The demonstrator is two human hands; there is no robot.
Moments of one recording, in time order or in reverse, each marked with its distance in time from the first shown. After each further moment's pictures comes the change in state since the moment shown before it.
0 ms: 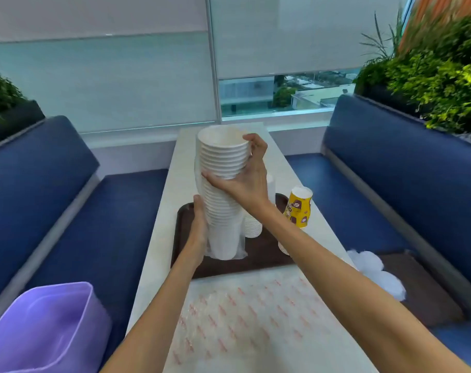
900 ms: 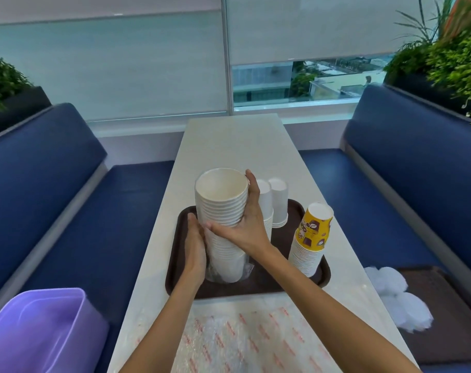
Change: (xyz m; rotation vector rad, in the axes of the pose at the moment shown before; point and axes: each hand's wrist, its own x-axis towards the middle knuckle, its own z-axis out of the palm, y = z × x) left_hand 0.074 -0.050 -0.002 -0.161 0.204 -0.004; right_hand -0.029 0.088 0.031 0.156 -0.265 0.199
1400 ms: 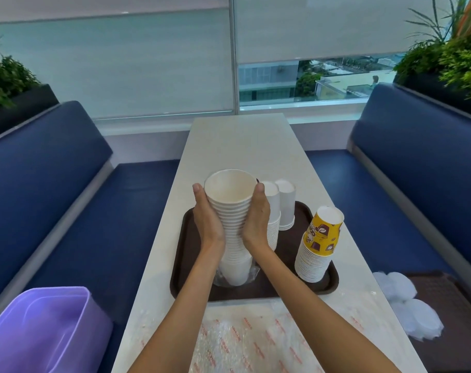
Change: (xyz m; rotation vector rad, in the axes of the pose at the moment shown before) left_hand 0.010 0.042 0.037 -0.095 0.123 0.289; right_hand 0.018 -0.015 0.018 0.408 0.292 0.288
